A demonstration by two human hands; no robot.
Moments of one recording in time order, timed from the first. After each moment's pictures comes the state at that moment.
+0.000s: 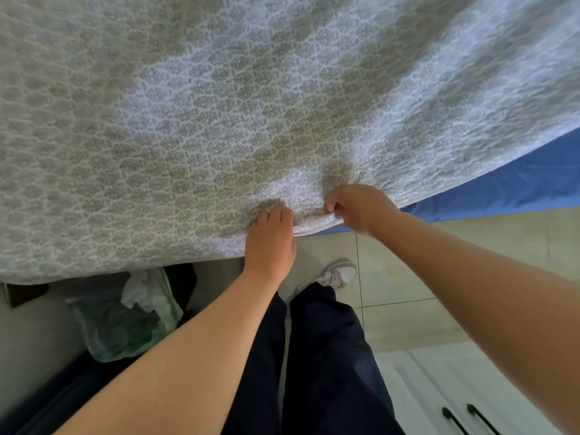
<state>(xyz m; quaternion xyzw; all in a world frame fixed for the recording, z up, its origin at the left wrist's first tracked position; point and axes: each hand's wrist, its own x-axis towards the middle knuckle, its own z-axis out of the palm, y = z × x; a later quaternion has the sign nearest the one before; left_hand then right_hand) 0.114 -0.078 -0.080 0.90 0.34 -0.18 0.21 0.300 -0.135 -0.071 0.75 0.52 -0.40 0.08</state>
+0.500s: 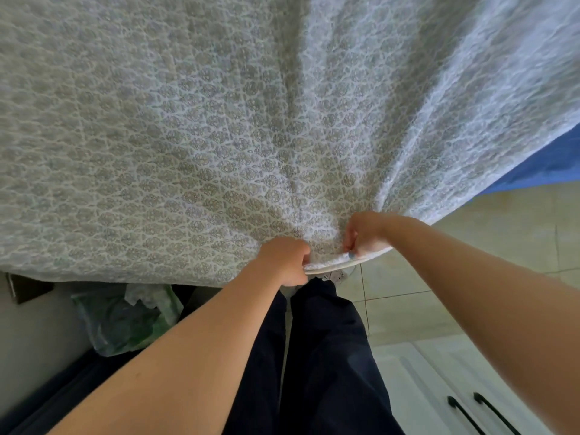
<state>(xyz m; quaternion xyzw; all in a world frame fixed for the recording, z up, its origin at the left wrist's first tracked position) 0.124 -0.113 -0.068 0.79 0.22 -0.43 0.37 0.289 -0.192 -0.057 0.67 0.38 -0.60 0.19</state>
